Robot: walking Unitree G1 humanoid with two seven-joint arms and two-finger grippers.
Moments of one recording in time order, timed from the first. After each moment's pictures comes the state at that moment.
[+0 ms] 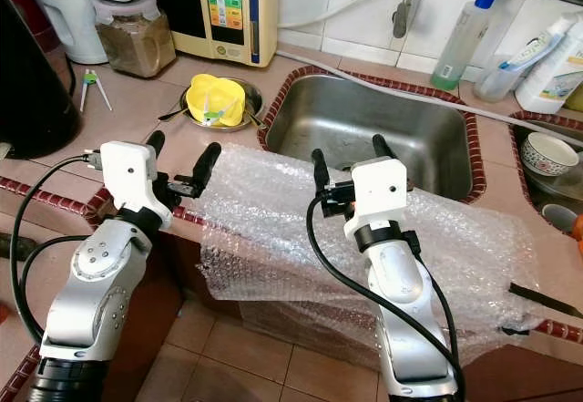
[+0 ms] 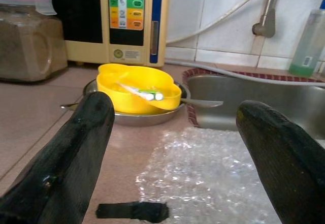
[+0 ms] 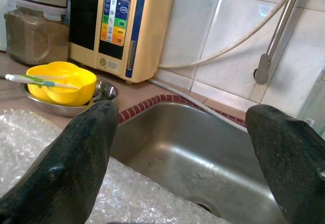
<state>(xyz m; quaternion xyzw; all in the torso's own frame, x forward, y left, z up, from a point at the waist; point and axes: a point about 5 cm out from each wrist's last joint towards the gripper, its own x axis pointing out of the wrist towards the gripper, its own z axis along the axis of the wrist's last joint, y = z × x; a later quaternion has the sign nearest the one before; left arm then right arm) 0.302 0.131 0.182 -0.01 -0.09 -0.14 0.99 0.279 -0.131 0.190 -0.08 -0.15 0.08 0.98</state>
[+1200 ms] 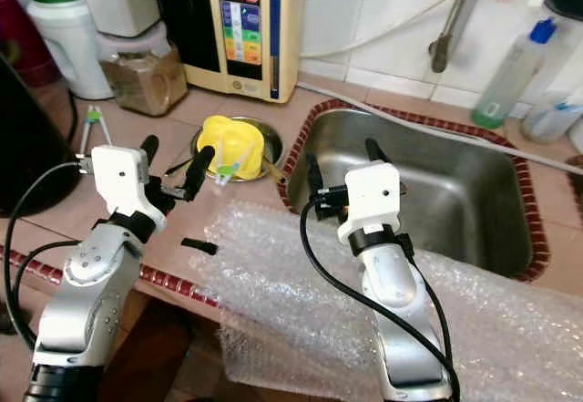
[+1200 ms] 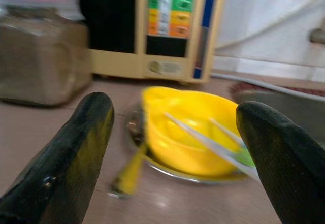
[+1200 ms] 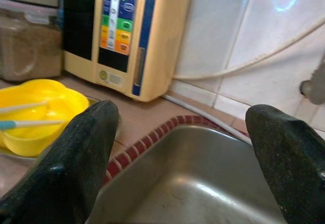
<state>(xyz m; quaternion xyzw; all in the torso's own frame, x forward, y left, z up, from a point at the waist) 0.298 0.129 0.178 -0.02 -0.08 -0.14 0.99 0.277 -0.132 0.186 -0.07 -0.15 0.08 0.98</state>
